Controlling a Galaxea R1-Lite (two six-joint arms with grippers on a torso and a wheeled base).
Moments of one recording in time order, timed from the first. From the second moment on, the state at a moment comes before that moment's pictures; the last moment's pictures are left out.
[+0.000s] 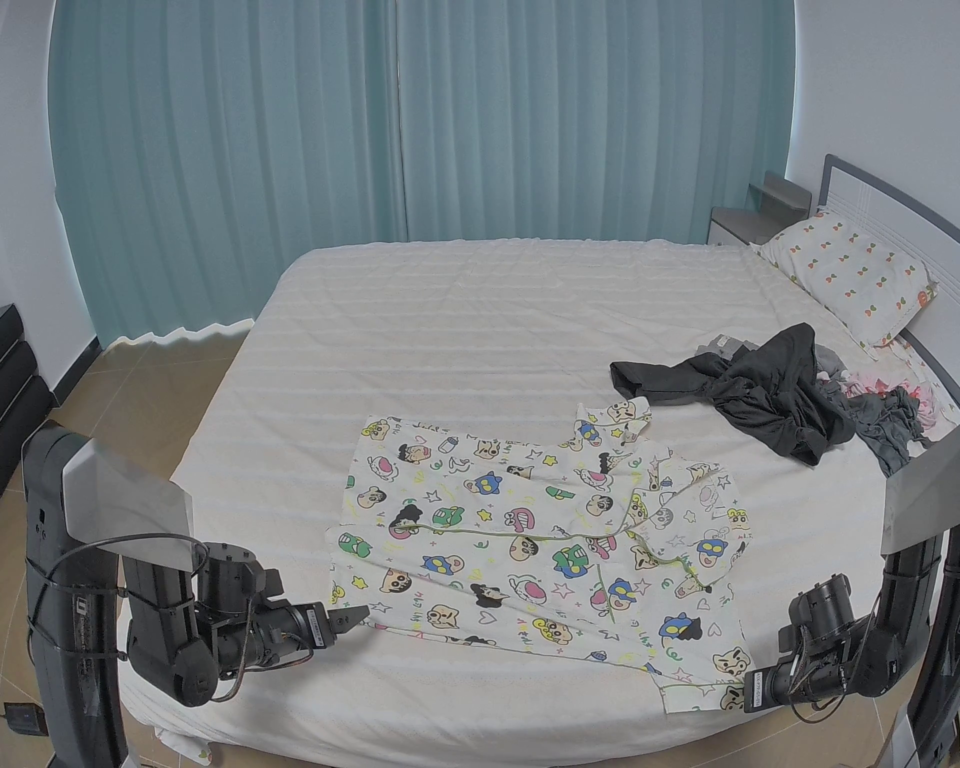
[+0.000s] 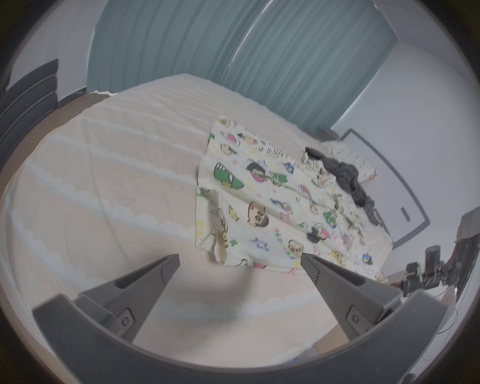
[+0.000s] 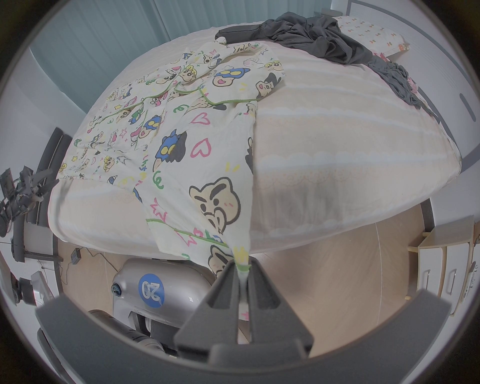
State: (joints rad) left arm -0.22 2.38 -0.31 -1.38 -0.20 -0.40; right arm 0.20 2.19 -0.02 -1.02 -0.04 0.25
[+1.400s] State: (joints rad) left arm -0.09 2.47 -0.50 -1.26 -0.56 0.15; right arm 0.21 2.19 -0.02 -1.03 -0.04 0.25
